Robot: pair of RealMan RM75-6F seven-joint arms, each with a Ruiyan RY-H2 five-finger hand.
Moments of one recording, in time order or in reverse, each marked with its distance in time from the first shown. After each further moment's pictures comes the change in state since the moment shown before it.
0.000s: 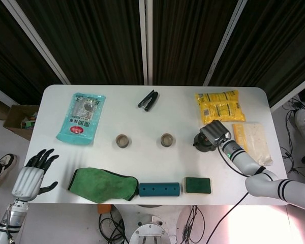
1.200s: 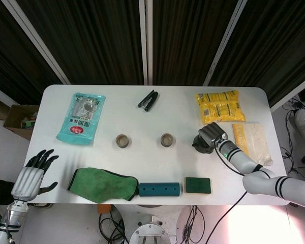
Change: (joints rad) left arm -0.002 -0.006 0.004 0.019 -0.006 -0.009 -0.021; right arm 0.052 0.010 -0.020 -0.024 0.057 -0.057 0.021
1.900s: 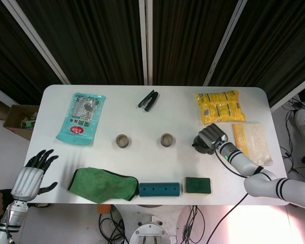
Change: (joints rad) left arm 0.000 0.000 0.001 0.003 -0.001 0.000 -0.003; right arm -0.007 -0.006 -0.035 0.001 -0.060 0.038 -0.037
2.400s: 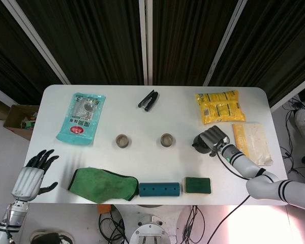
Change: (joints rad) left arm -0.001 0.002 0.001 -0.004 0.000 -0.003 0.003; right arm -0.016 0.009 -0.008 -0.009 -0.013 -0.006 0.011
